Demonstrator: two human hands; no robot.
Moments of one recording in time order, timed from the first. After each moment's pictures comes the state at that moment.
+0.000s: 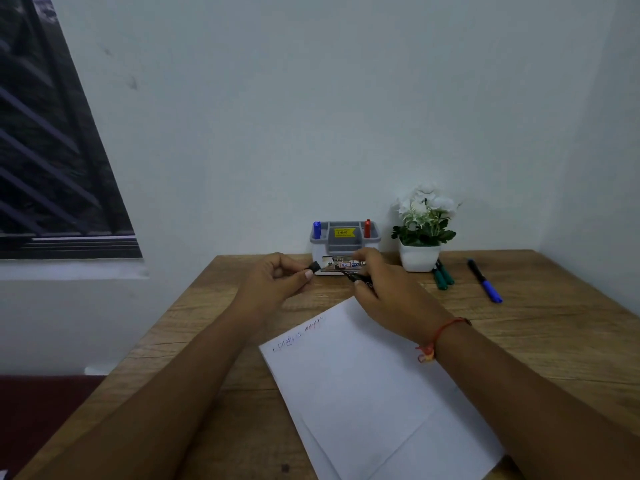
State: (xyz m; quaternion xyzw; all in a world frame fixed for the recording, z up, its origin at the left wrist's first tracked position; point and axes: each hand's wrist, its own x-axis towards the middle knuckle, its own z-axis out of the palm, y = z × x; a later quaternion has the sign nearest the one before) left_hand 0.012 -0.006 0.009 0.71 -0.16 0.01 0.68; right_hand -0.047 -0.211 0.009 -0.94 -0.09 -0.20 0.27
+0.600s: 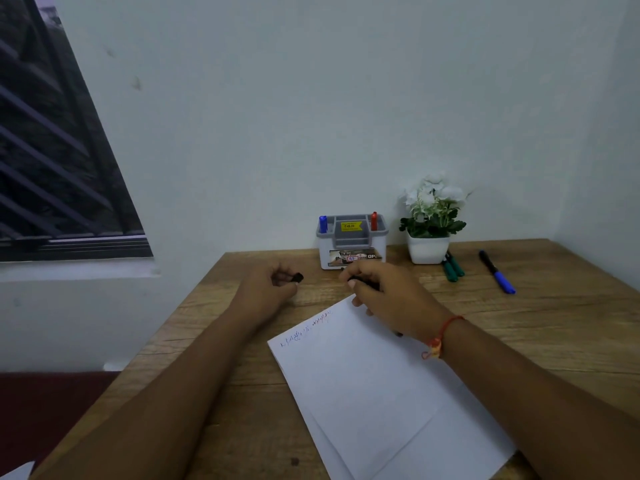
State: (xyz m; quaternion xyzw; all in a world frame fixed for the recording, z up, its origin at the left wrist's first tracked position) left_hand 0.042 0.015 -0.011 0.87 -0.14 0.07 0.47; right_hand -0.045 -0.202 -0.002 -0.88 -0.08 -0.13 0.44
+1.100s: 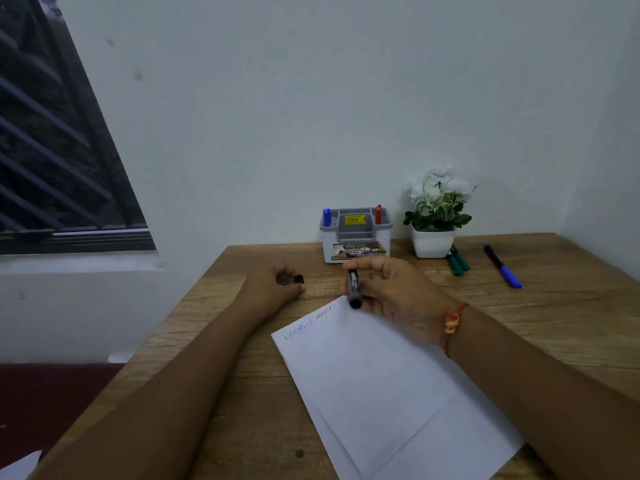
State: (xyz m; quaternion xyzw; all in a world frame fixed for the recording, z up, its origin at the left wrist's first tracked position) left_hand 0.049 0.017 -0.018 0.90 -0.13 0.05 0.41; right_hand -0.049 -0.195 -0.001 -0.61 -0.03 0.01 0.79
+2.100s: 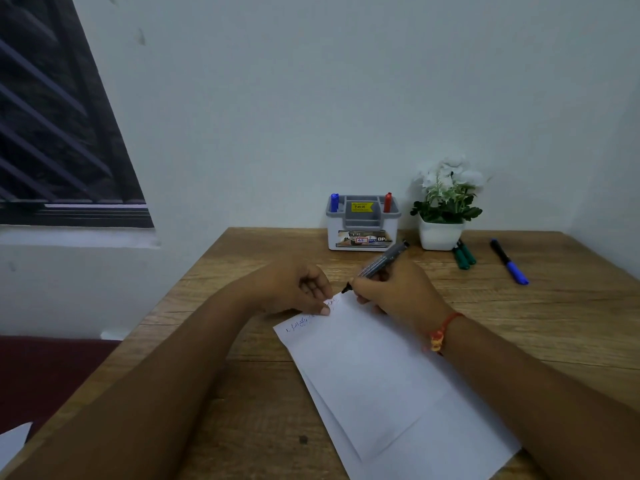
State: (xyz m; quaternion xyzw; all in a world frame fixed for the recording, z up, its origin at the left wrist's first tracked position) left_hand 0.029 0.014 0.002 0.89 -0.32 -0.15 0.30; right_hand -0.041 -0.189 -0.017 -0.85 0.02 -0.13 0.51
